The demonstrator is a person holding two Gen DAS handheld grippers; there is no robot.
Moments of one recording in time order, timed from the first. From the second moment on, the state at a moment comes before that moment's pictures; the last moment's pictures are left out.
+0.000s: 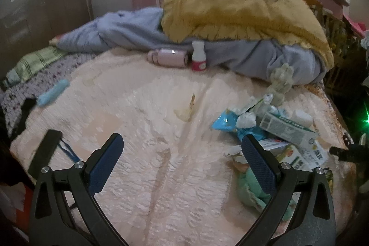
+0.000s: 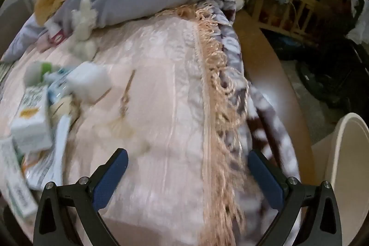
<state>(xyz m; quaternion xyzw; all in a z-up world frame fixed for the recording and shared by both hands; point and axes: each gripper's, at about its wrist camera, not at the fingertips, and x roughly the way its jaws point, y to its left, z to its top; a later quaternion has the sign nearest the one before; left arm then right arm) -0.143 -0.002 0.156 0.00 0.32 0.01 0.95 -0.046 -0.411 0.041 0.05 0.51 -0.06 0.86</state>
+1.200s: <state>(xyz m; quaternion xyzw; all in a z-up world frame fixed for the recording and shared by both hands) -0.208 -0.037 0.201 -0.01 0.27 0.00 0.96 -0.166 -0.301 0.193 -0.01 0.25 0.01 0.97</state>
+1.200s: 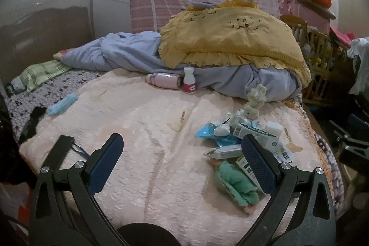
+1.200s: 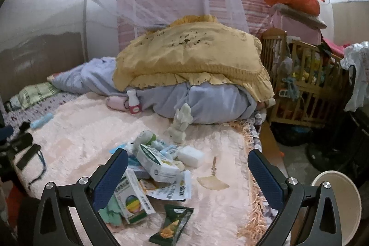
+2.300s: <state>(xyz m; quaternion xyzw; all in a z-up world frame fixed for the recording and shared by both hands) -0.213 -0.049 0.199 0.00 0.26 -0.02 0.96 -0.192 -0.276 0.198 0.01 0.26 -0.01 0.97</state>
